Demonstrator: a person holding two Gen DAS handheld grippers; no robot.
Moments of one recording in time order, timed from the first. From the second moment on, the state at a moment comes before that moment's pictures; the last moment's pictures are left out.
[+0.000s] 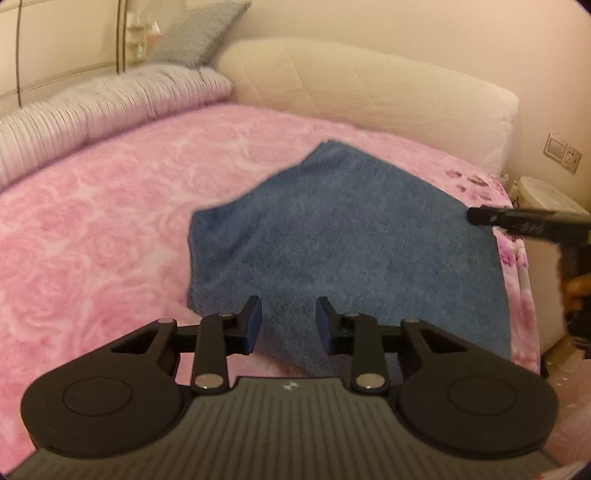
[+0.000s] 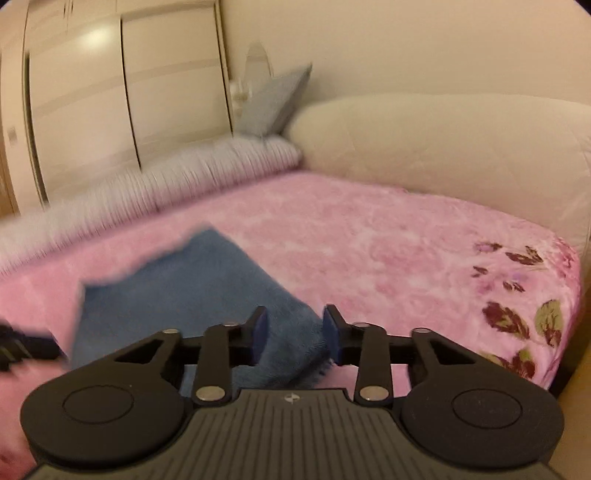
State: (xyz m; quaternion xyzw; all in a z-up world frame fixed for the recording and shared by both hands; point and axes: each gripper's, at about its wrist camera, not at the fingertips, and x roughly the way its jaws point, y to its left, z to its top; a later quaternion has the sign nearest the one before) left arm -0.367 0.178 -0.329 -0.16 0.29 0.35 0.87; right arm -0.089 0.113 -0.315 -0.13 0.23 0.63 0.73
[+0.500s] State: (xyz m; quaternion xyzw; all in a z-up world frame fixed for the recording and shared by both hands) left arm -0.328 0.104 -0.342 -0.17 0.34 0.32 0.87; right arm -0.076 0.102 -0.327 -0.09 0.28 0.64 0.71
